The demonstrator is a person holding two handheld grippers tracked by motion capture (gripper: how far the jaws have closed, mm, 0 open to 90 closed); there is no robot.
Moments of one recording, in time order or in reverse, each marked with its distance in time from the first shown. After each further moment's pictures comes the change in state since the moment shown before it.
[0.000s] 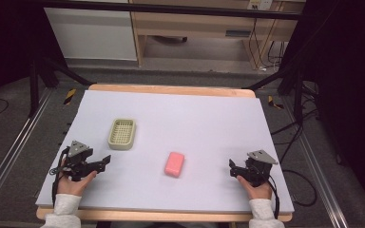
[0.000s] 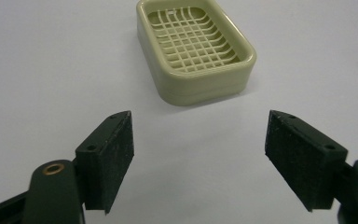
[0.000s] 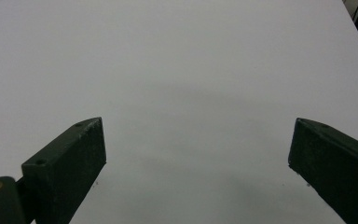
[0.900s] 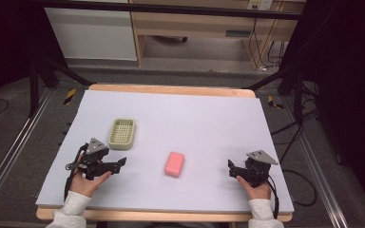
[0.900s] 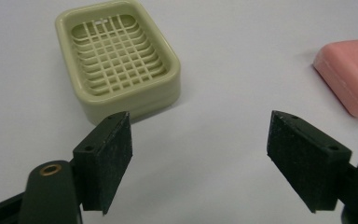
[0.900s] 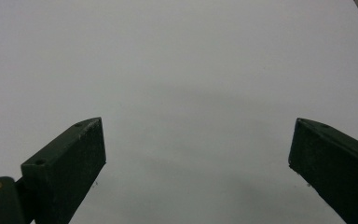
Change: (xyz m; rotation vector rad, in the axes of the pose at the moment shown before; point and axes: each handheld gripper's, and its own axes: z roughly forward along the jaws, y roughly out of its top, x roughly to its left) left arm -0.042 0.020 0.011 0.064 -0.103 0.102; right arm 0.002 0.000 0.000 -0.006 0.026 0.010
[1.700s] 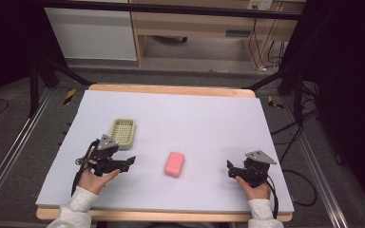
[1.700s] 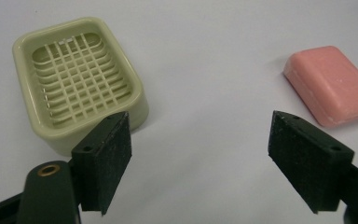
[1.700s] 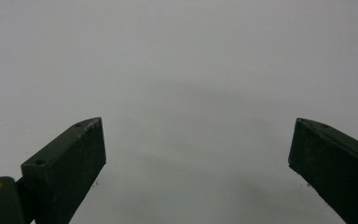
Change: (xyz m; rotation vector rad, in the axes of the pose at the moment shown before) left arm -0.019 0.022 0.007 0.012 -0.042 0.040; right arm 0.002 -0.001 0.001 0.012 0.006 -0.007
